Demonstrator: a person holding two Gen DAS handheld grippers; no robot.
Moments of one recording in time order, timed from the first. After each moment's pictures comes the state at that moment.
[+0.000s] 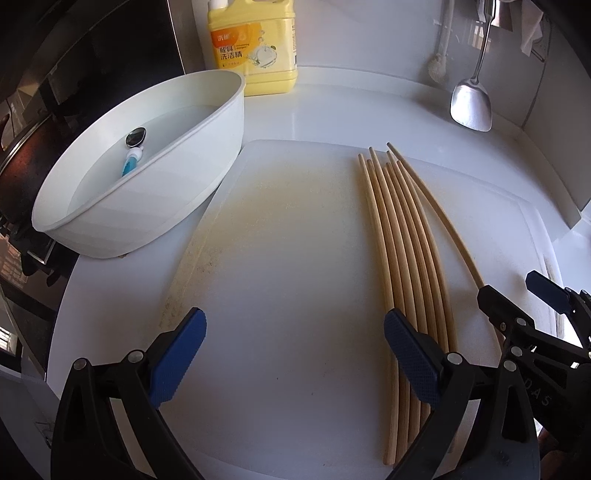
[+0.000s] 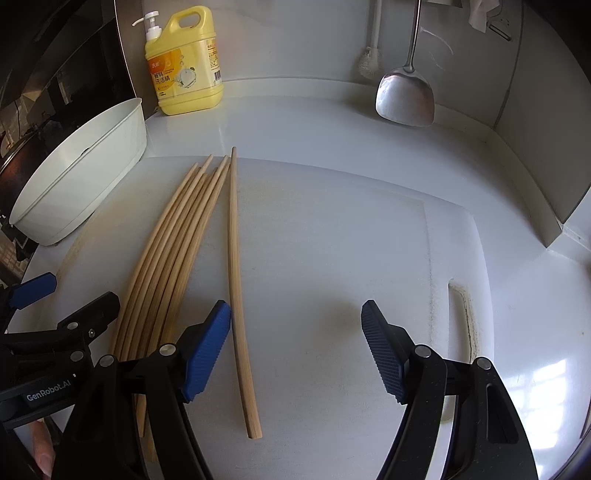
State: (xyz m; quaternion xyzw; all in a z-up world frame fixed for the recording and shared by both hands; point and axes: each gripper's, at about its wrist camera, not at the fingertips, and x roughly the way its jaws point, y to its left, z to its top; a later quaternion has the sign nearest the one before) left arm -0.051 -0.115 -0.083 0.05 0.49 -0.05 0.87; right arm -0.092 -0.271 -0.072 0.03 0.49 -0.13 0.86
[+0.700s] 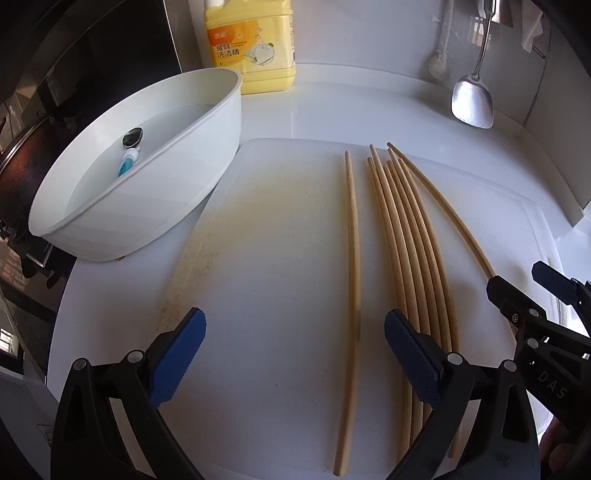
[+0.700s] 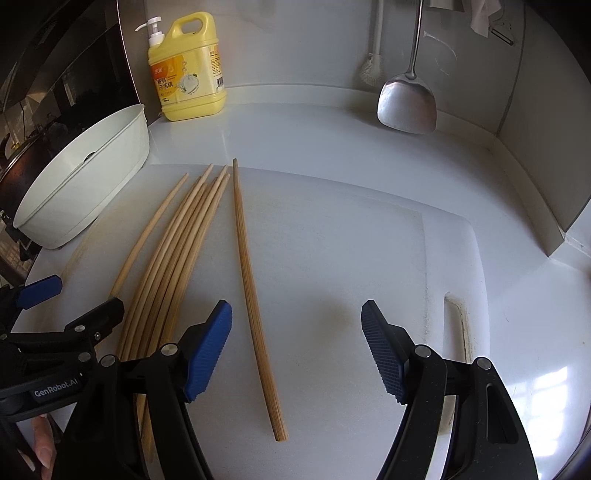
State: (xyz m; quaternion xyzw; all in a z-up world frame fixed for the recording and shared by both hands) left arm -0.046 -0.118 -0.086 0.06 0.49 -0.05 0.87; right arm -0.088 -0.275 -0.067 0.03 0.48 -0.12 0.87
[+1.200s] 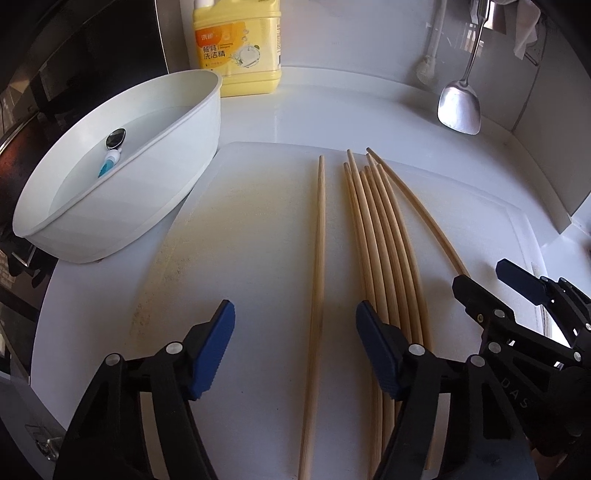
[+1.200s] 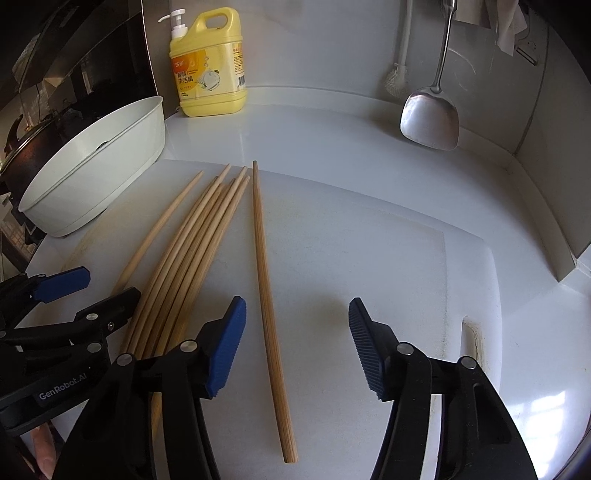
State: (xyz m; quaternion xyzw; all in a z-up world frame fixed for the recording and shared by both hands) left arm -0.044 -0.128 -0.080 0.03 0.49 -0.07 0.87; right arm -0.078 -0.269 -0.069 0.01 0.48 -0.09 0.87
